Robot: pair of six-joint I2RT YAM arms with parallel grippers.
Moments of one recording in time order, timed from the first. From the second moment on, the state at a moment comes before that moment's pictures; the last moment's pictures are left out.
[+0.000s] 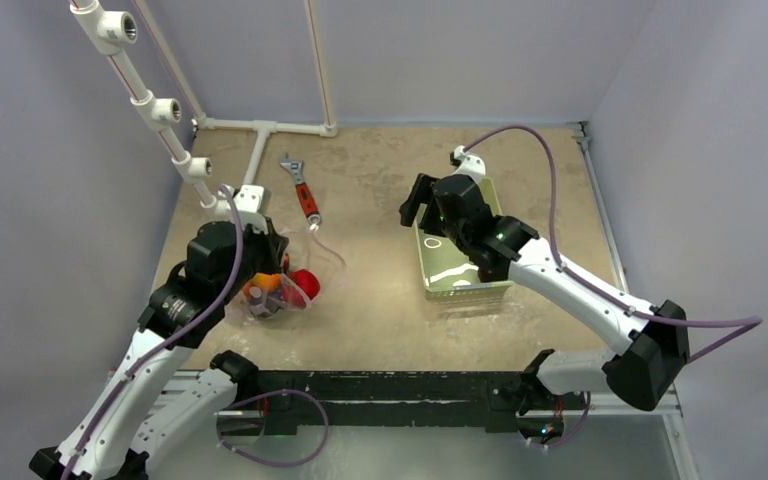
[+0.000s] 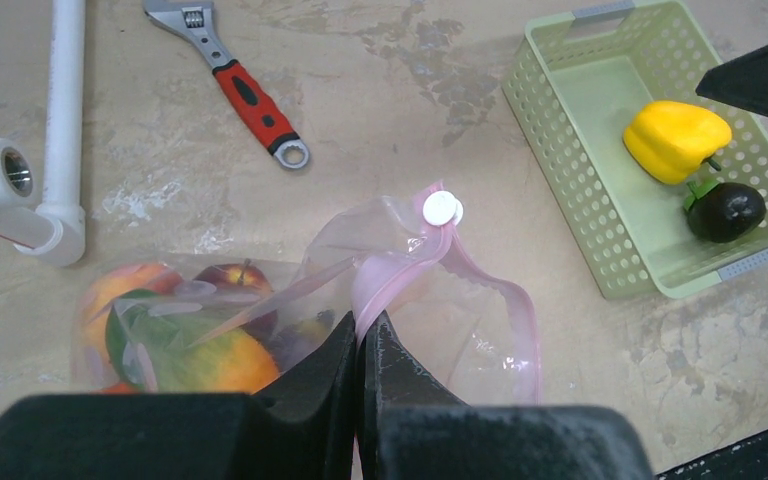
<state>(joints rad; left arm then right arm) -0.49 0.68 0.91 -0.64 -0.16 -0.26 0.78 1.30 1.14 -0.38 0.38 0.76</state>
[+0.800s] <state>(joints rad) -0.49 0.65 0.85 -0.57 -0.08 -0.30 0.48 1.50 1.13 -0.43 0.51 0.65</state>
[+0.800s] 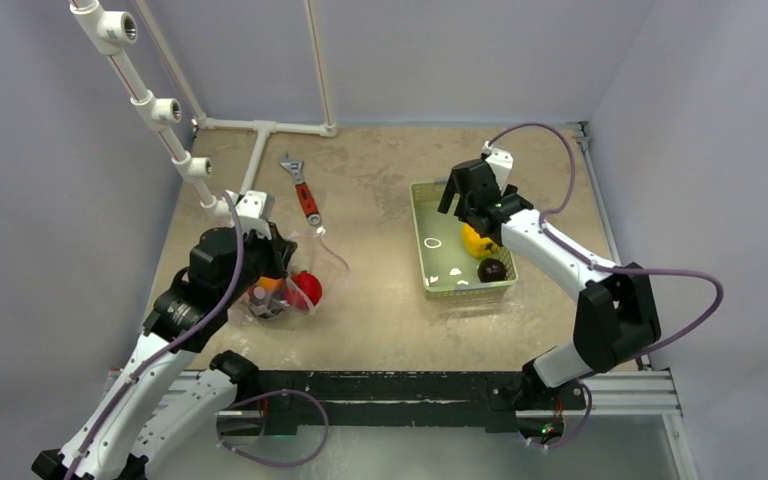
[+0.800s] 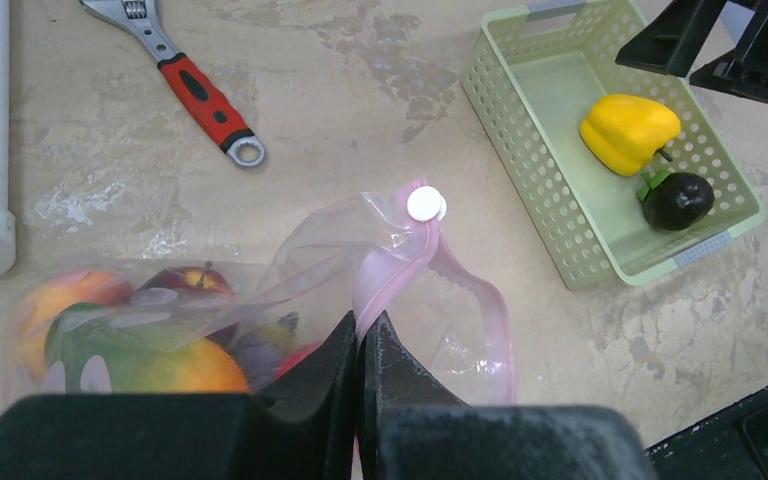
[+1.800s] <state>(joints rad) -0.49 0.59 0.76 -0.52 -0.07 -0.30 0.40 1.64 1.04 -0.37 0.48 0.65</state>
